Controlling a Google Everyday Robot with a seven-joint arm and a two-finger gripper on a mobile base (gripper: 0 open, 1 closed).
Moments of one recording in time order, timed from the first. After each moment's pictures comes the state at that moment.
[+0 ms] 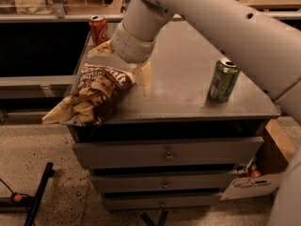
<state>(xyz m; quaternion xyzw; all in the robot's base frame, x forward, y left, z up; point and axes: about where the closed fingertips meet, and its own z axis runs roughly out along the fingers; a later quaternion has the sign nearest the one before) 0.572 0.079 0.884 -0.94 0.24 0.03 0.23</state>
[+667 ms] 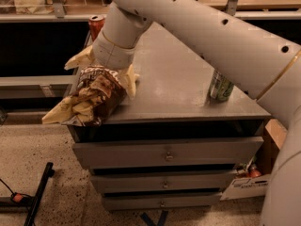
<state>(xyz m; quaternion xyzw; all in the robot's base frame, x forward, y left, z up) 0.561 0.124 0.873 -0.97 0.08 0.01 0.24</state>
